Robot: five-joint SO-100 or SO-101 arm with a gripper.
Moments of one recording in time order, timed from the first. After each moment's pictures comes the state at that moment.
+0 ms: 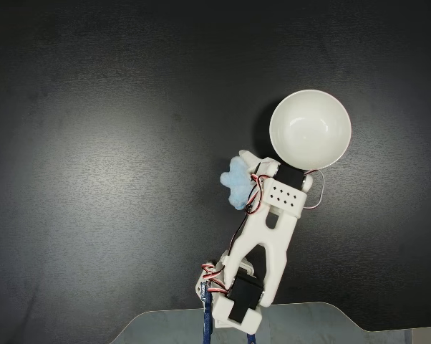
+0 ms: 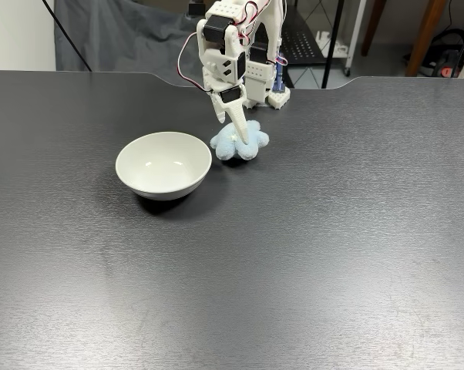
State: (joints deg) arm 28.1 96.3 110.8 81.7 -57.5
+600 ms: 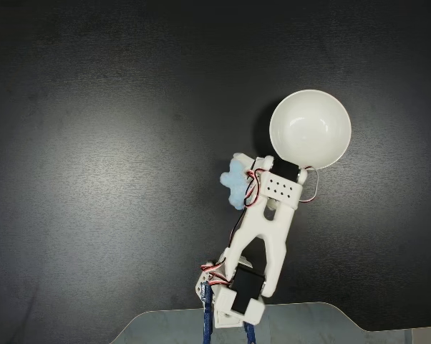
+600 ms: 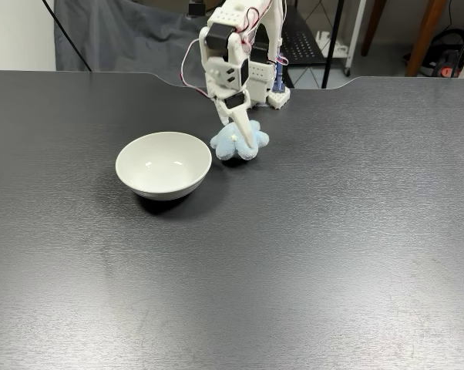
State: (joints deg) arm 26.3 91.4 110.8 81.7 -57.5
